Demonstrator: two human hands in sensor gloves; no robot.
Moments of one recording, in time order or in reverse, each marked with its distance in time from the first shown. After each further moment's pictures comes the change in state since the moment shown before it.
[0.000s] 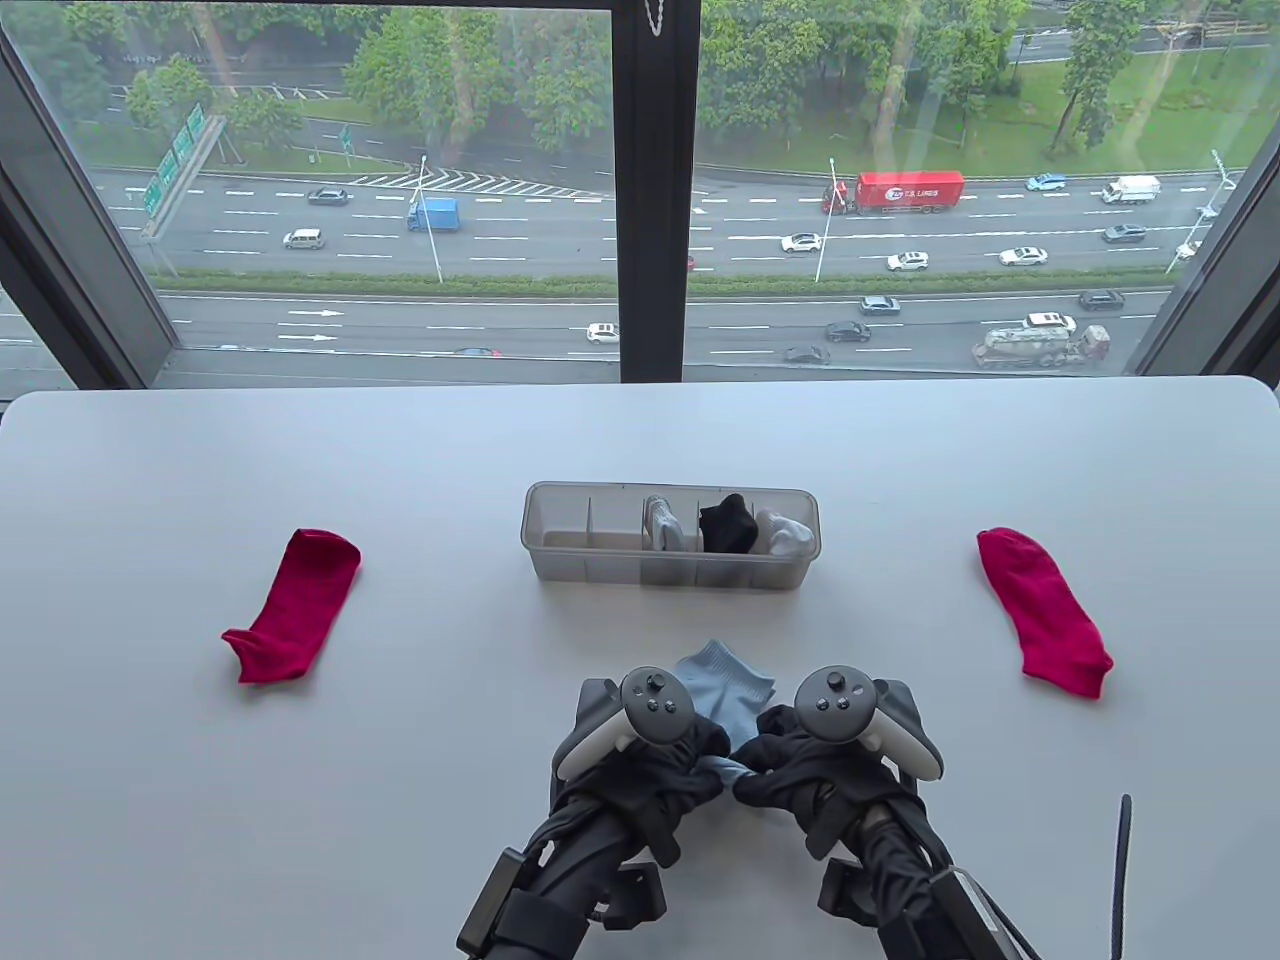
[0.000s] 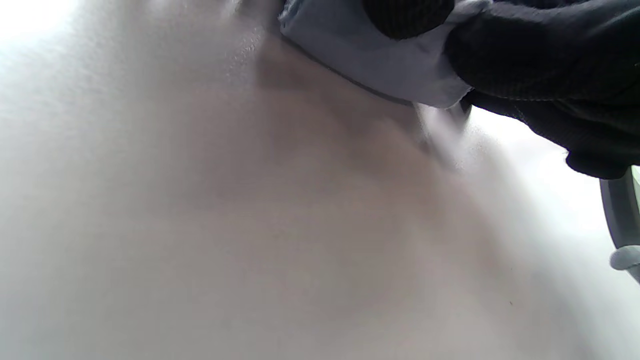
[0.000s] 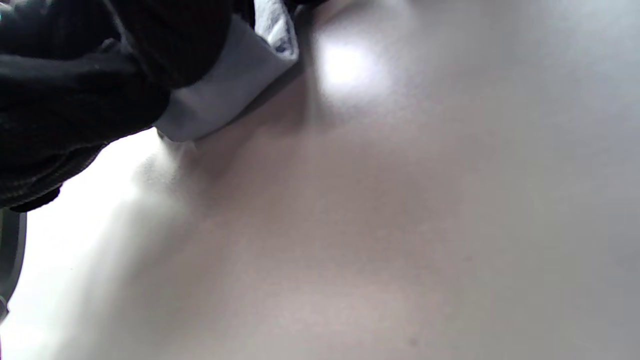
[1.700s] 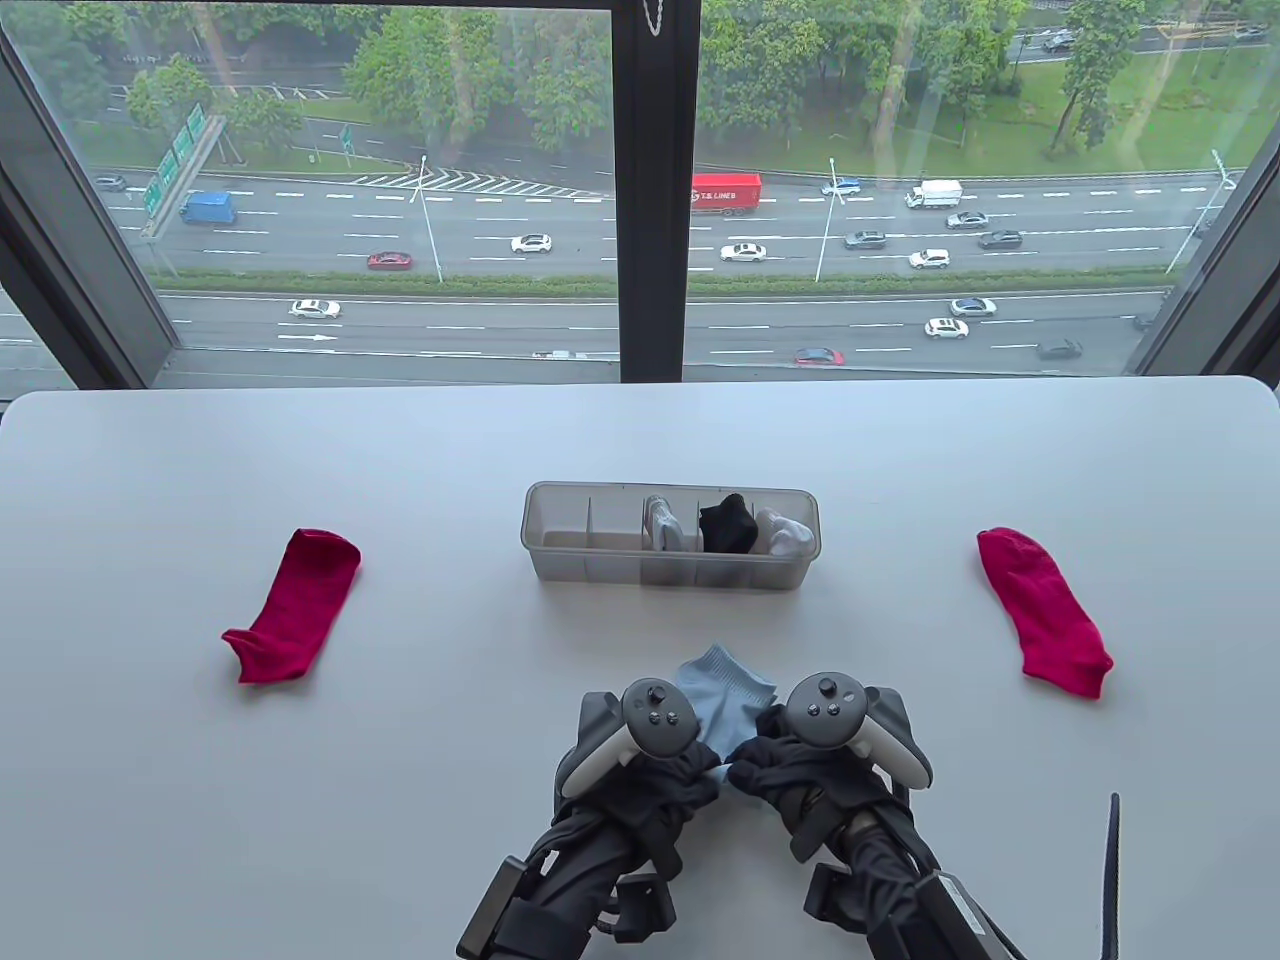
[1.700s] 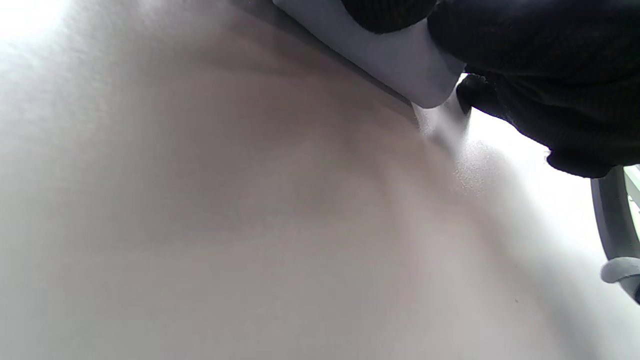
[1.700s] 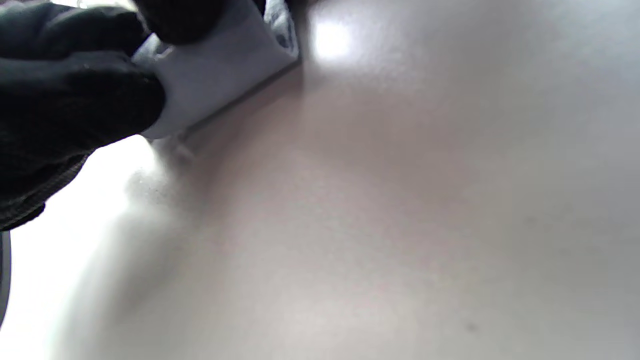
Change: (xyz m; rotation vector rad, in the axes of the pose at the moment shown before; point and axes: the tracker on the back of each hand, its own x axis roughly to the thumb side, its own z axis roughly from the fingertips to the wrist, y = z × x) left_hand 0.002 -0.010 0.002 0.021 0.002 -0.001; right_hand -0.001 0.008 -0.003 -0.044 0.027 -0.062
